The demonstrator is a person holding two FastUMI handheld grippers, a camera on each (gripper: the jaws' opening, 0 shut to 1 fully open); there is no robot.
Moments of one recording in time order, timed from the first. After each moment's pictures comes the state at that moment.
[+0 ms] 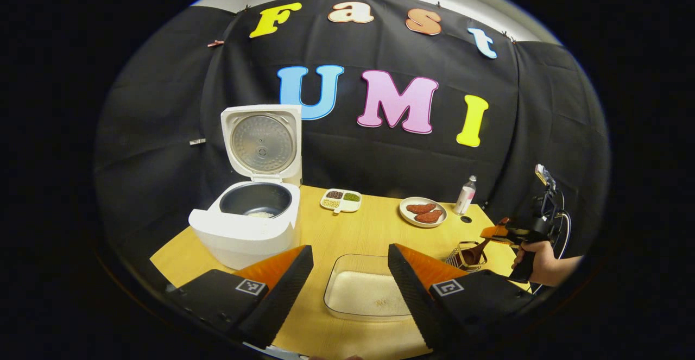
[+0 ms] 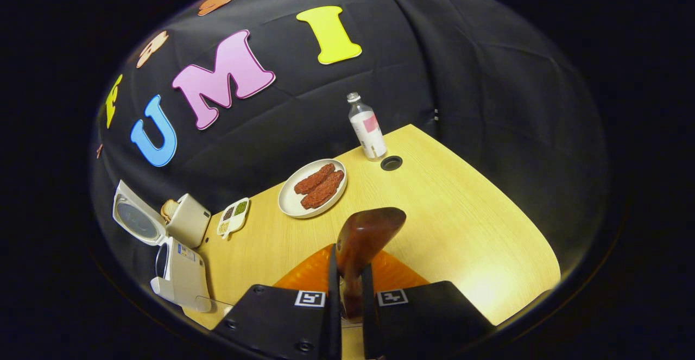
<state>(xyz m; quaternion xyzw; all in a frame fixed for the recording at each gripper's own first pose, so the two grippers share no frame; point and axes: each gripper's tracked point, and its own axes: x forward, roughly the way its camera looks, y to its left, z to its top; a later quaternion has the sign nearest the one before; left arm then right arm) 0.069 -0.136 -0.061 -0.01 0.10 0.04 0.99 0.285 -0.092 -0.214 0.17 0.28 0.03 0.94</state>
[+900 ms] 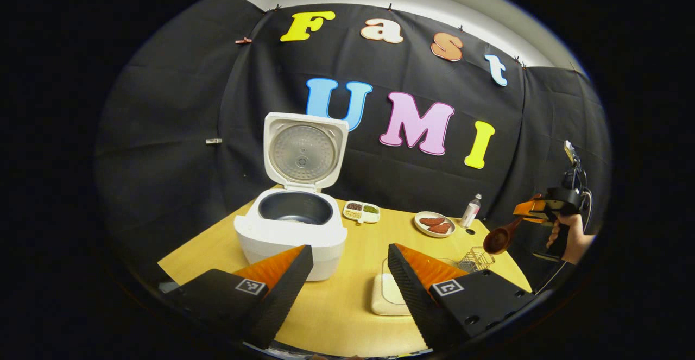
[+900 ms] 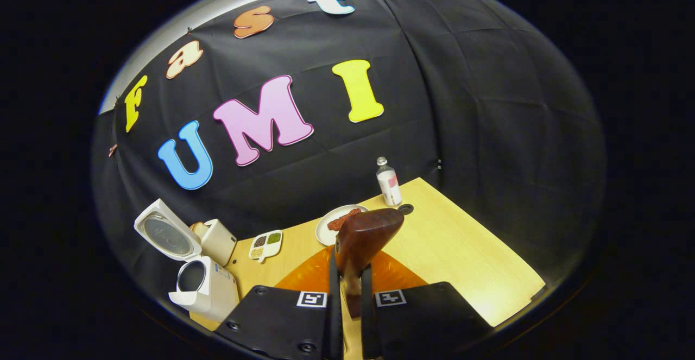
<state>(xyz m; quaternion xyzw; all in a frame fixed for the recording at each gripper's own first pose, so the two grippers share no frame) 0.011 -0.009 -0.045 -0.04 0.05 0.04 1.00 0.205 -0.045 -0.061 0.16 0.16 0.03 0.97</state>
